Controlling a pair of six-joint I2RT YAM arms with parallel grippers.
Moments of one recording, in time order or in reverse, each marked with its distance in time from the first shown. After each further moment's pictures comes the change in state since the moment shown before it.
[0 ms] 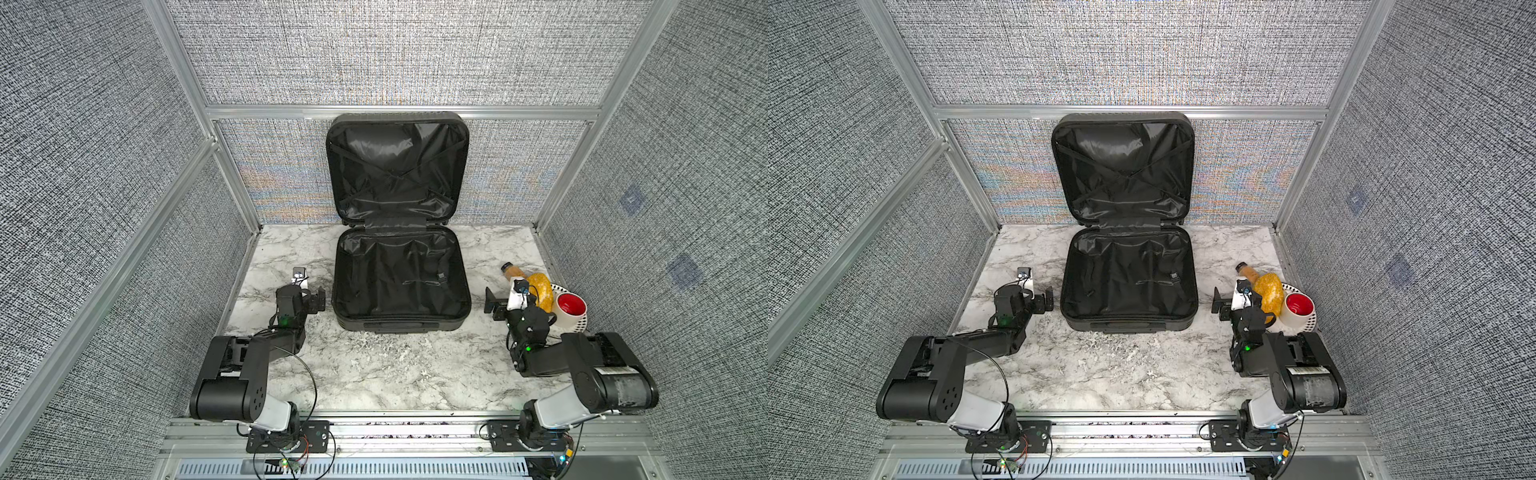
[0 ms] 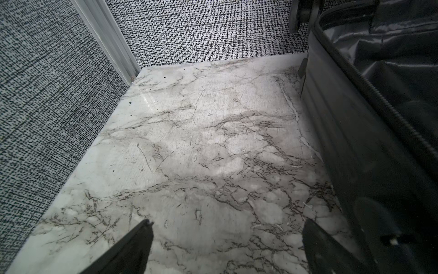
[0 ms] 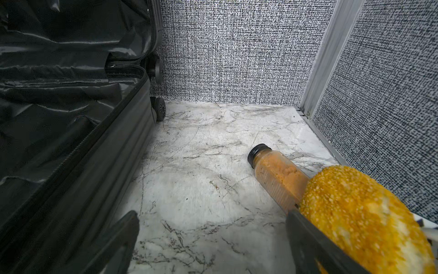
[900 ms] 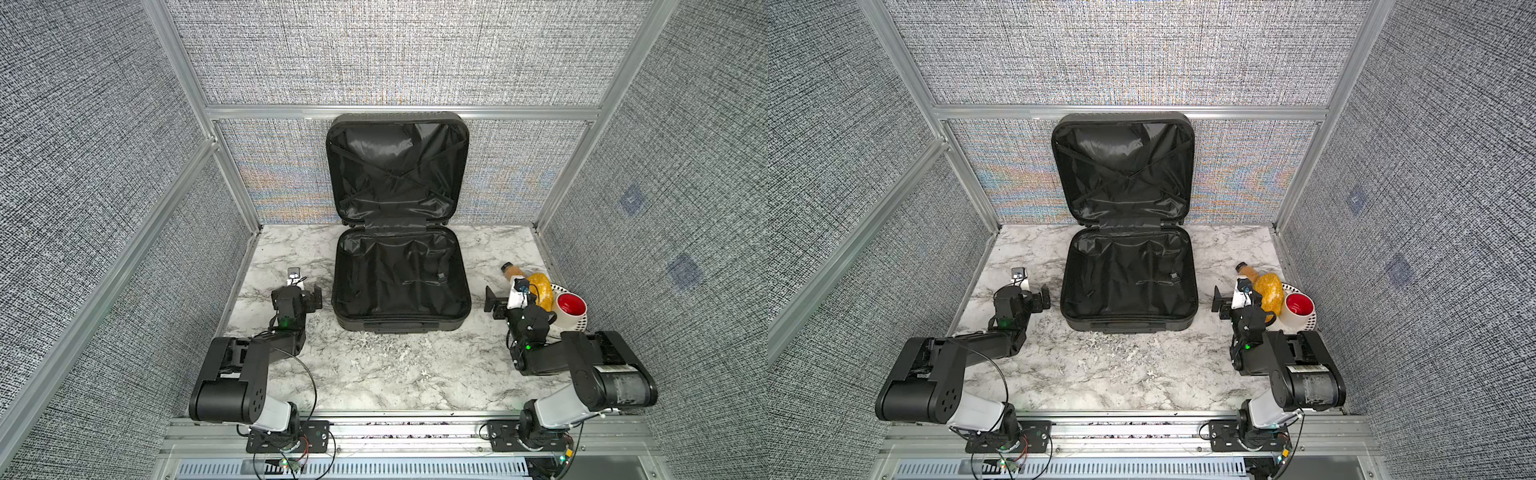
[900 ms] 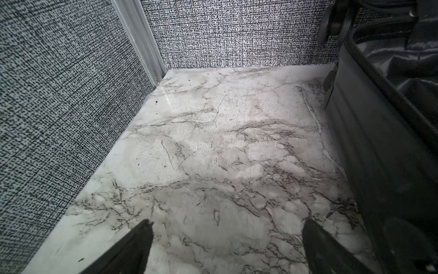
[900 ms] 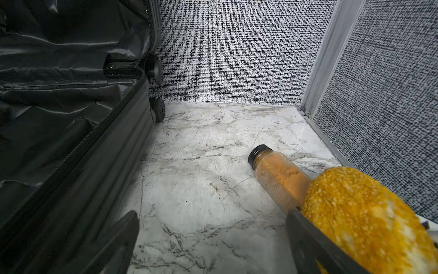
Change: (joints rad) left arm -0.007 -0.008 -0.016 0.039 -0.106 -0.045; right arm -0.008 0.020 0.030 -0.011 -0.005 0.011
